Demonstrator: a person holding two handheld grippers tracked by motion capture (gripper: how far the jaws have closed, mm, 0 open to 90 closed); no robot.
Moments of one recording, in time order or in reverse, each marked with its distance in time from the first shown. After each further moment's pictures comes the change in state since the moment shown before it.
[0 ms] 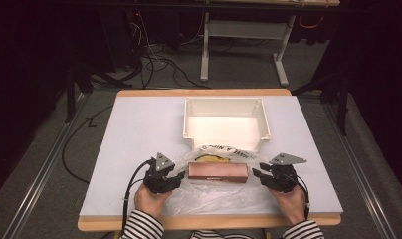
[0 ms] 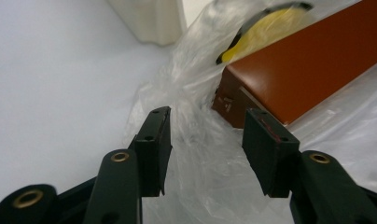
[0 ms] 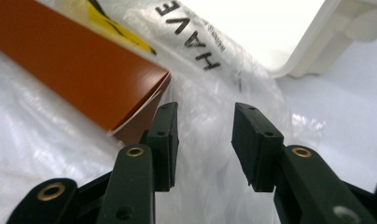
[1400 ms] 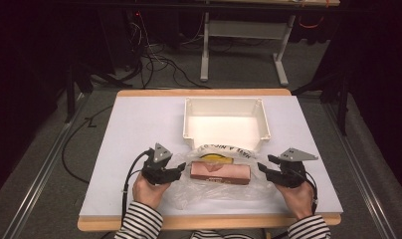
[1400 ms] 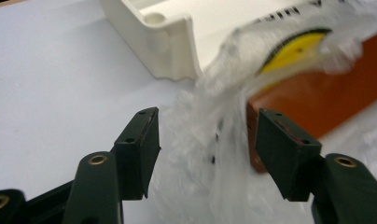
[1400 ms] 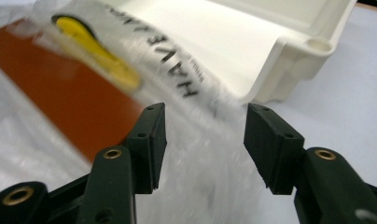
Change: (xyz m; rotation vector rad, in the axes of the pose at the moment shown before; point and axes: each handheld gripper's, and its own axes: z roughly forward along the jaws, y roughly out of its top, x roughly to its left) left arm 0.012 0.034 -0.011 -0.075 0.017 0.047; right arm -0.015 0.016 -0.017 -0.079 -0.038 -0.024
